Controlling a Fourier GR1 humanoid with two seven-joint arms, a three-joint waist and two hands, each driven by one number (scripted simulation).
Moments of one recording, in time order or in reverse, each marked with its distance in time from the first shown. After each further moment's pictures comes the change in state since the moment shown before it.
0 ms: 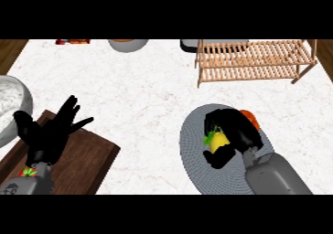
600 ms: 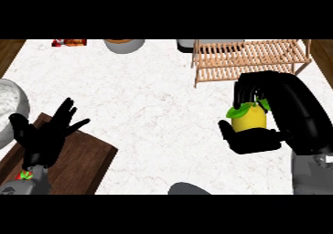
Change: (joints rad) left arm 0.022 0.003 0.016 -0.009 -0.005 0.000 0.001; right arm -0.165 -0.028 -0.192 -0.480 -0.029 0.065 0.308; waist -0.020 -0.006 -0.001
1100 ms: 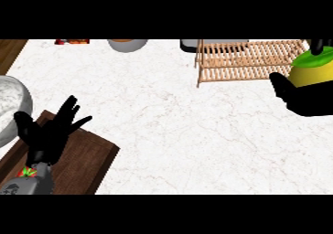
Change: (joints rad) left arm -0.019 -0.013 -0.005 0.007 -0.015 -0.003 -0.003; right arm -0.297 -0.105 -0.272 -0.002 -0.155 0.132 0.199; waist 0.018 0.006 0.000
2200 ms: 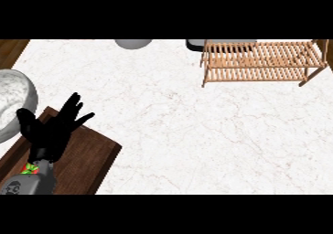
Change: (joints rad) left arm -0.020 -0.010 -0.002 -0.008 -0.009 -0.026 0.012; right arm -0.360 -0.218 -0.132 0.724 0.020 0.033 -0.333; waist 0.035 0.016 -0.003
